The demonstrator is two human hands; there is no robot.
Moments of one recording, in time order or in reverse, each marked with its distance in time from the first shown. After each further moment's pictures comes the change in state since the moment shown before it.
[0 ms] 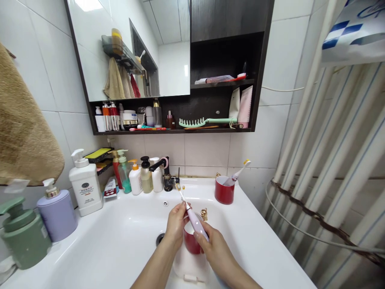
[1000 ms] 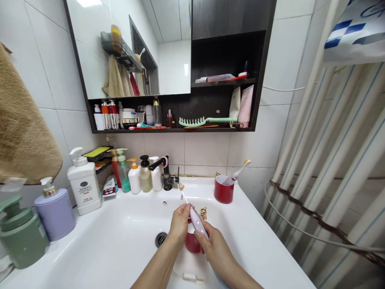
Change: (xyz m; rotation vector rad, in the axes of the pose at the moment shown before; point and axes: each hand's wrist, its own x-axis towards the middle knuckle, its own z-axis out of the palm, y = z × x) left_hand -0.003 -0.003 0.005 0.179 -0.090 0.020; right_hand -0.001 0.004 0.001 0.041 0.004 0.050
